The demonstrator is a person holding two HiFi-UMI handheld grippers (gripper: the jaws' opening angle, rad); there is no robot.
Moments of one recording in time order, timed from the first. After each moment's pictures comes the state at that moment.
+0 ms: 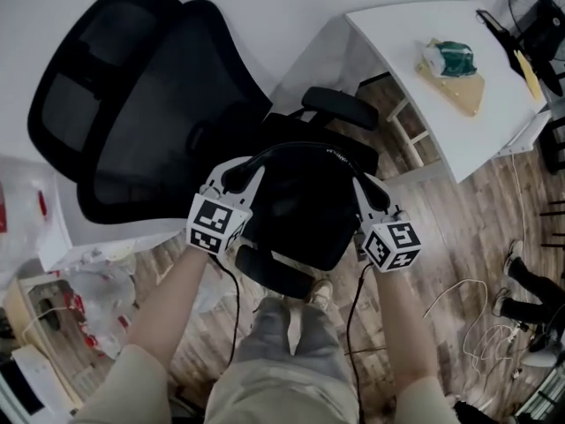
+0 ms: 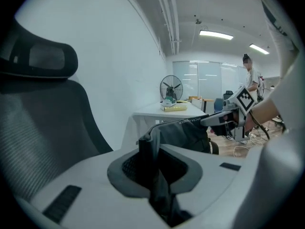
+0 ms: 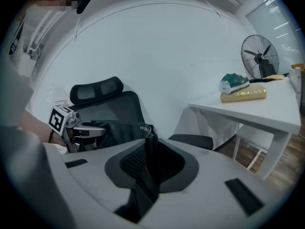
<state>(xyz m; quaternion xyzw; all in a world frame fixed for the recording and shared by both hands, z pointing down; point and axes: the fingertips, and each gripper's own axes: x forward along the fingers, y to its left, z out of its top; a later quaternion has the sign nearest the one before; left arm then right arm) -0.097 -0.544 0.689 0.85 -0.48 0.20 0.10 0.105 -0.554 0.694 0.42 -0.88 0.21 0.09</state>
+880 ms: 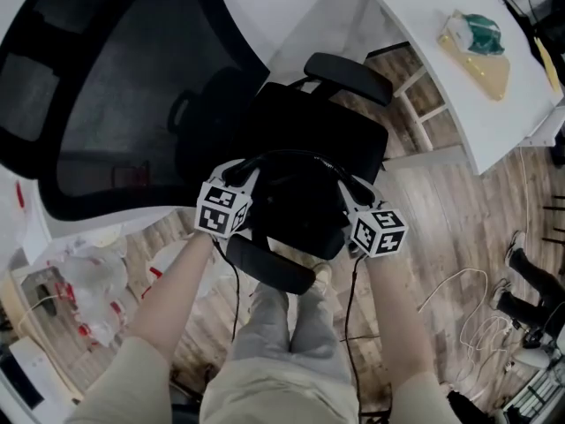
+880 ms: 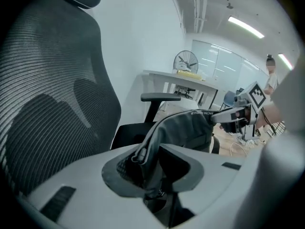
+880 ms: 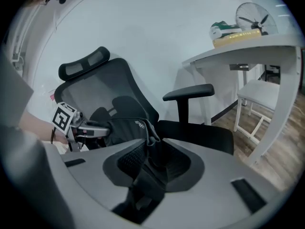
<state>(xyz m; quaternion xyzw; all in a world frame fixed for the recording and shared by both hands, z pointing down) -0.119 -0.516 0.883 0.79 -0.48 0.29 0.26 0.093 -0.527 0.867 0.39 -0.84 0.32 0.18</state>
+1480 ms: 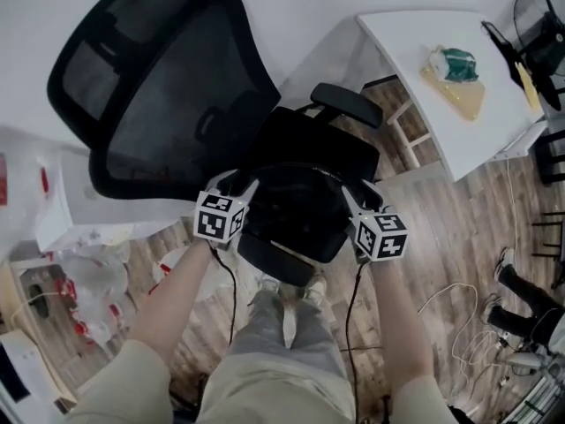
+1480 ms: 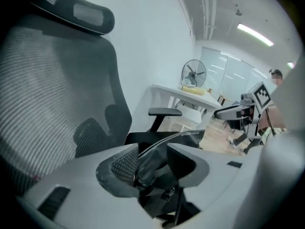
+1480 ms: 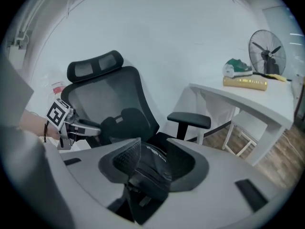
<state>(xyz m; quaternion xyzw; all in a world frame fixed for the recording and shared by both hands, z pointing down) -0.150 -0.482 0.779 0.76 -0.53 0.25 0.28 0.092 -0.517 0.741 0.41 -0.85 0.25 0.22</state>
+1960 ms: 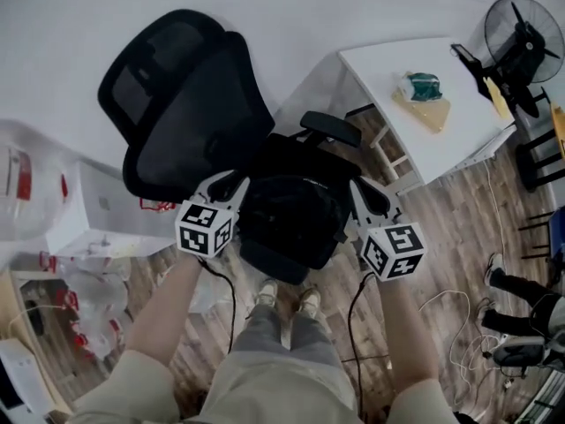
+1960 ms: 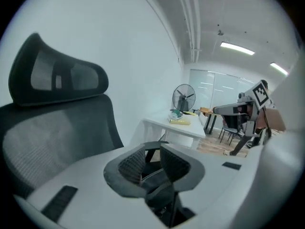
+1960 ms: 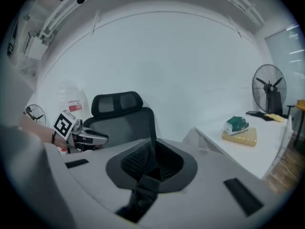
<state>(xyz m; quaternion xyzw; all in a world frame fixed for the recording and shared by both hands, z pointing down) -0.143 -0.455 0.586 0.81 -0.54 0.15 0.18 0.082 -0.474 0.513 0.42 -0.89 0.13 0.13</state>
